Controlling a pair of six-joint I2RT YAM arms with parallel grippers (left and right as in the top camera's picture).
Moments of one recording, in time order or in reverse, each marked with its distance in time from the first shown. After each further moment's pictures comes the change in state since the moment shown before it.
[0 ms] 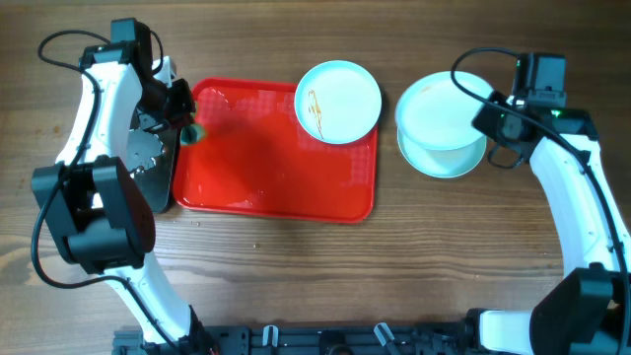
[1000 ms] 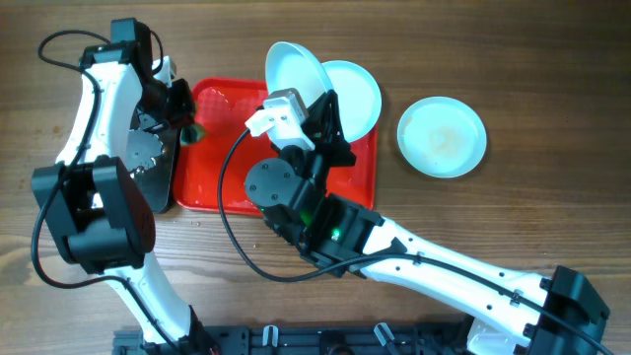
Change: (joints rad) left arm 0.000 0.000 0.000 0.001 0.000 0.000; right arm 1.180 0.036 0.036 0.855 1.289 -0.920
